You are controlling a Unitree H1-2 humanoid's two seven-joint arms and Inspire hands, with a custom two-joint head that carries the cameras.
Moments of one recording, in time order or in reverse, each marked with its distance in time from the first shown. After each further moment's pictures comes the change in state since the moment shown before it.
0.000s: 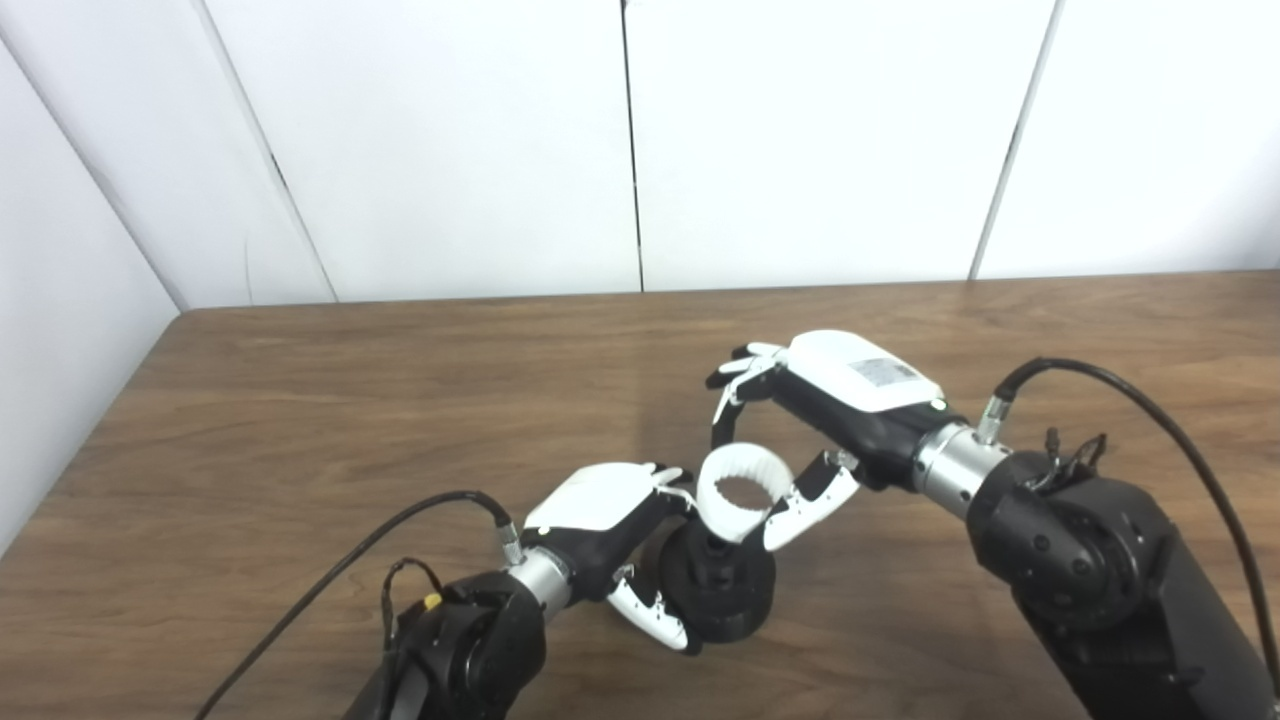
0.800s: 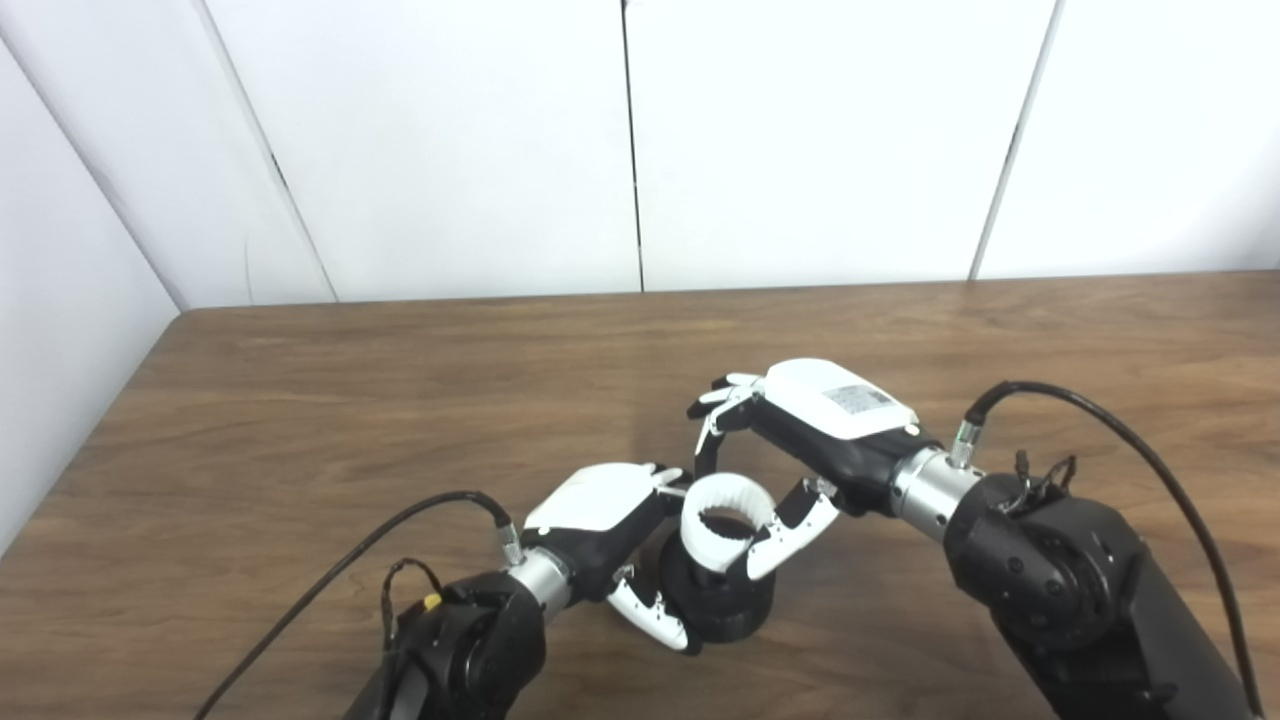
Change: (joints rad) left arm 0.002 0.000 0.002 -0.001 -0.001 0.000 0.000; right arm 0.023 0.024 0.027 0.017 -0.017 -0.014 0.000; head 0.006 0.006
